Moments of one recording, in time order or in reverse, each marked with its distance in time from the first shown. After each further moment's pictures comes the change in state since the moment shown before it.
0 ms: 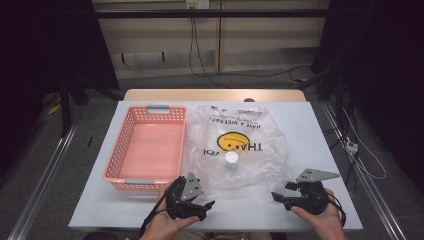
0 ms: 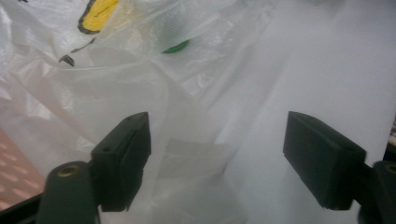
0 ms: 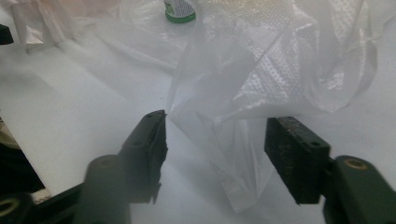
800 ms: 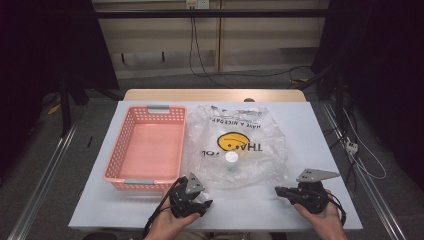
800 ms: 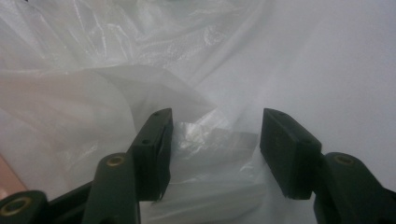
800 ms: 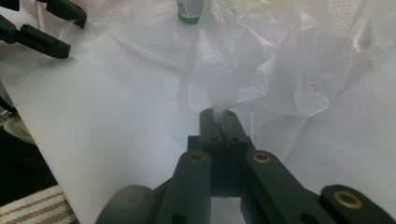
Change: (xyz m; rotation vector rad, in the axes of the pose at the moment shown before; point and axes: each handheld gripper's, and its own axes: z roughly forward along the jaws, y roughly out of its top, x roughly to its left) left arm 0.006 -0.011 0.021 0.092 -0.028 -0.146; right arm -0.003 -0.001 0.001 -0.001 0.050 -0.018
